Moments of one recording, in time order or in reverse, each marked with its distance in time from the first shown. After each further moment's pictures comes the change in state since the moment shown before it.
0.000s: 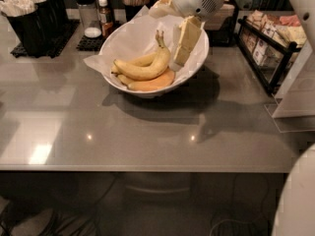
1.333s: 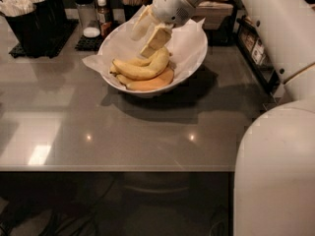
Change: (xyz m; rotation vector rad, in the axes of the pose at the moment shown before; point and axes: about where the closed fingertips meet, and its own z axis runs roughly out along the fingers) arm -0.007 -0.052 0.057 -0.015 -0.066 -0.072
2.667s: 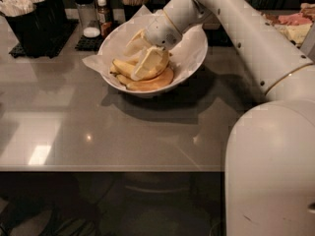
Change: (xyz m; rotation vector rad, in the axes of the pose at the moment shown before) arm 0.028 -0.005 0.064 -0.068 -0.120 0.060
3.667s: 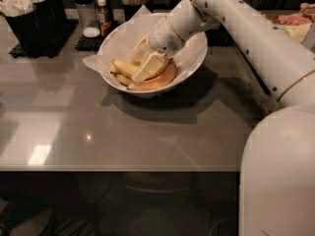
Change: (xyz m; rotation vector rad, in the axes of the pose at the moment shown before) arm 0.022 0.000 0.006 0.071 0.049 0.081
